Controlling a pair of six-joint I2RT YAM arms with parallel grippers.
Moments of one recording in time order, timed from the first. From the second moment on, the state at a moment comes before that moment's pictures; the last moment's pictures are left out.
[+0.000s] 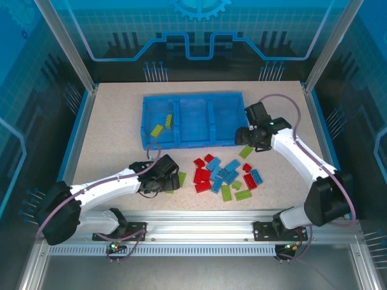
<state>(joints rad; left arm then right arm) -0.79 1.26 0.67 -0.71 -0.15 -0.97 0.33 1.41 1.17 -0.88 0.11 0.48</state>
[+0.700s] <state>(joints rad) -0.80 1.43 0.68 -0.66 -0.15 -0.90 0.13 1.25 1.00 -0.91 0.04 0.45</state>
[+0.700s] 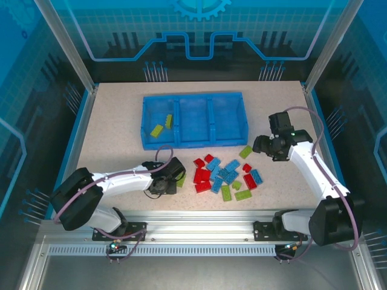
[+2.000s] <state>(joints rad) -0.67 1.27 0.72 -0.76 -0.07 -0.80 0.32 1.40 0.85 -0.78 0.02 0.45</state>
